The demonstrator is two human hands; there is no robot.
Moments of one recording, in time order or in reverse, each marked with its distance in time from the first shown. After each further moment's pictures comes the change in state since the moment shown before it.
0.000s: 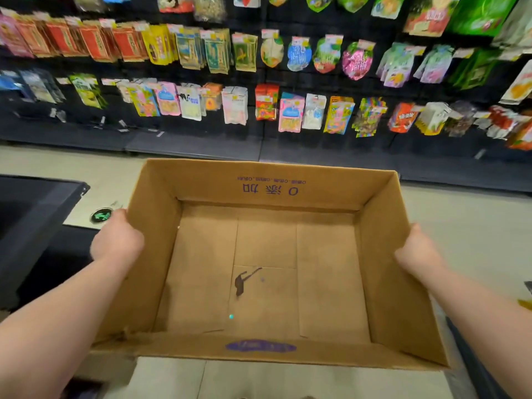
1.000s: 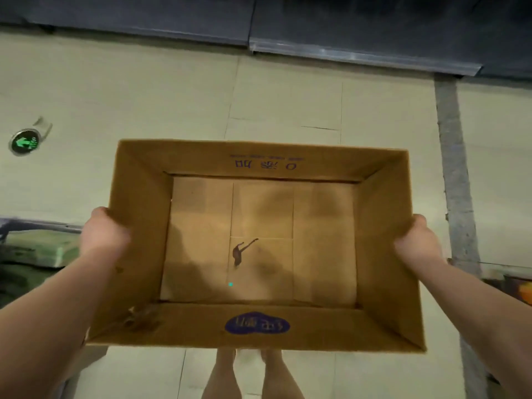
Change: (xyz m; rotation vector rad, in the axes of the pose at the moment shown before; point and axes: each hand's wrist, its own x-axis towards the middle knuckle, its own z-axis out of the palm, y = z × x) left_hand 0.200 0.109 0.334 0.113 -0.365 -0.276; right_hand 0.312 -0.060 0.237 -0.039 -0.343 0.224
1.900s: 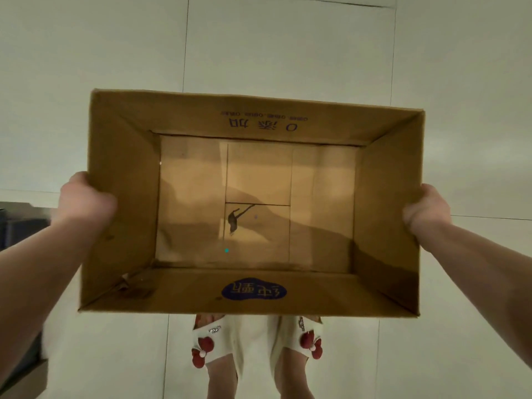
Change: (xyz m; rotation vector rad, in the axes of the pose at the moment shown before) left_hand 0.215 -0.033 0.310 0.057 -0.112 -0.006; right_hand 0.224 -0.002 0.300 0.067 -0.050 0.230
